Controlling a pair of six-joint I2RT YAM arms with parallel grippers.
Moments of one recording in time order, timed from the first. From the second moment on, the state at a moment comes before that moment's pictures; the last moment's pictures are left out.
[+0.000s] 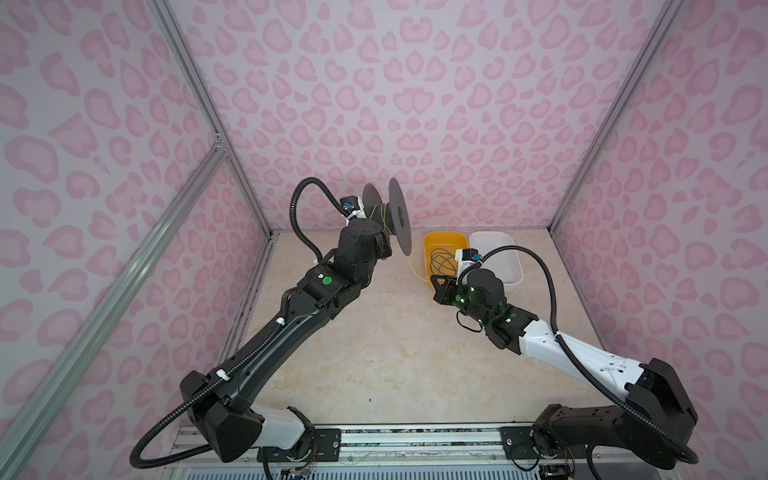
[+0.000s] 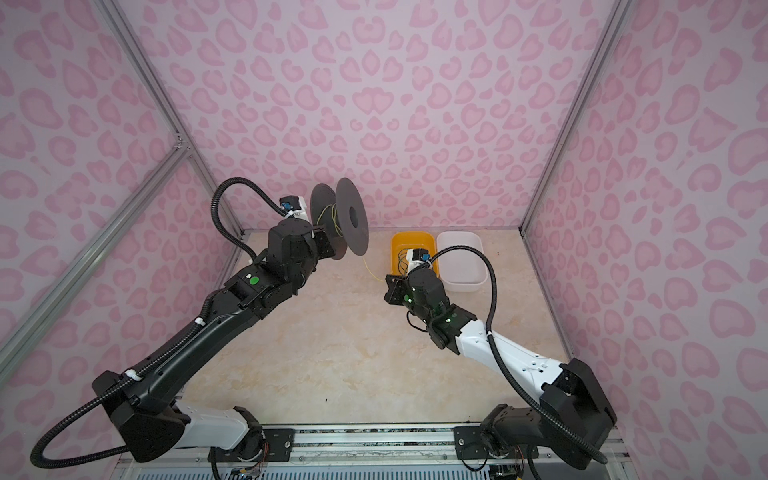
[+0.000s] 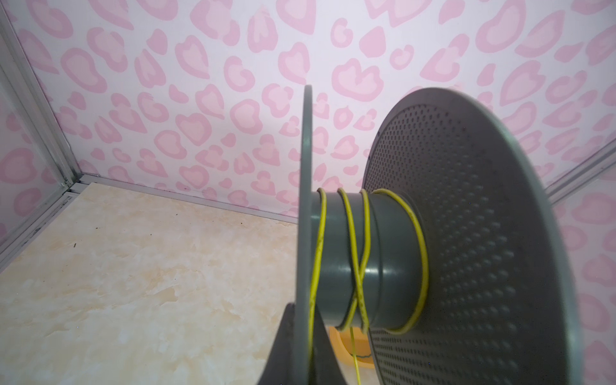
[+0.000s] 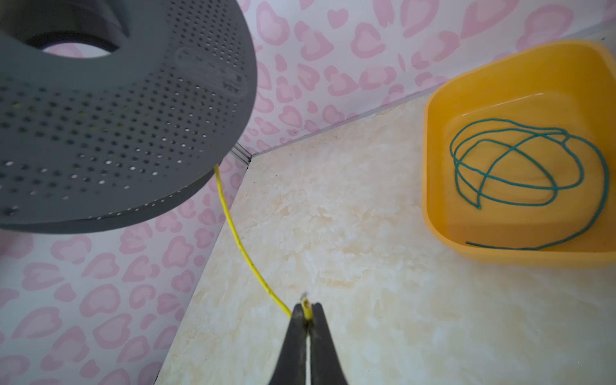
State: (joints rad) left arm -0.67 1.41 1.49 -0.40 -0.56 -0.49; right arm 0.70 1.30 0.89 0.09 0.09 0.70
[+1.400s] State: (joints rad) left arm -0.81 1.47 1.11 -0.11 -0.55 -0.31; right arm 0.69 1.48 1.55 -0.44 0.04 0.25
